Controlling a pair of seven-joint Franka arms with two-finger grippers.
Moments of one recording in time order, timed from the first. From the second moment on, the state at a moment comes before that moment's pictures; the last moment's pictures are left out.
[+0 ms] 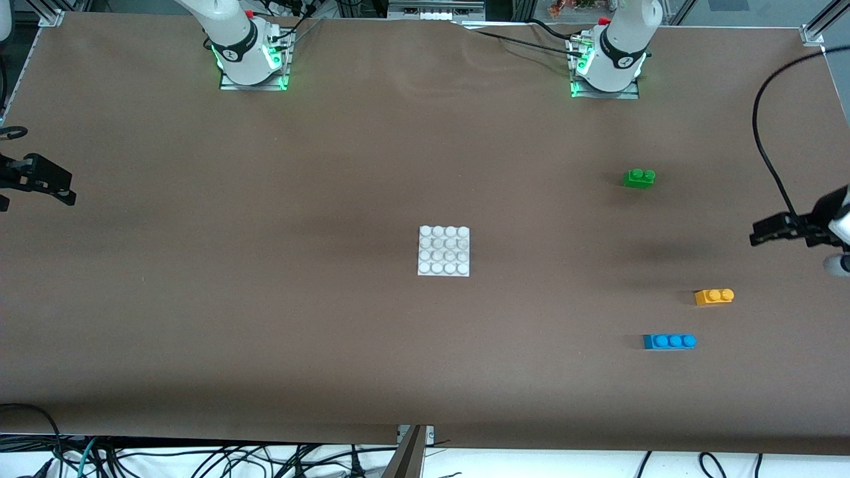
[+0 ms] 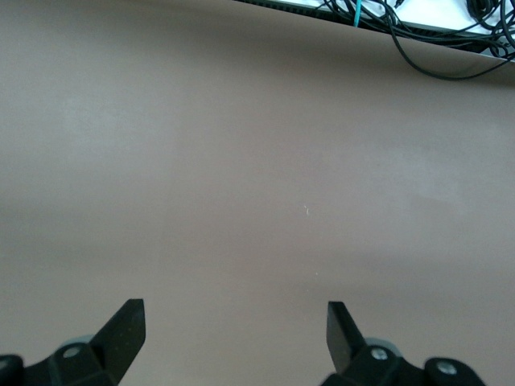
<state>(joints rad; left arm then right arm) 0.14 0.33 0.01 -1.45 0.03 1.78 0.12 0.16 0.15 -0.25 -1.45 -0.02 1.69 -0.23</state>
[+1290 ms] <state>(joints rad) 0.26 0.72 0.01 -1.44 -0.05 2.17 0.22 0.16 0.15 -0.25 -1.45 -0.02 1.68 -0.23</state>
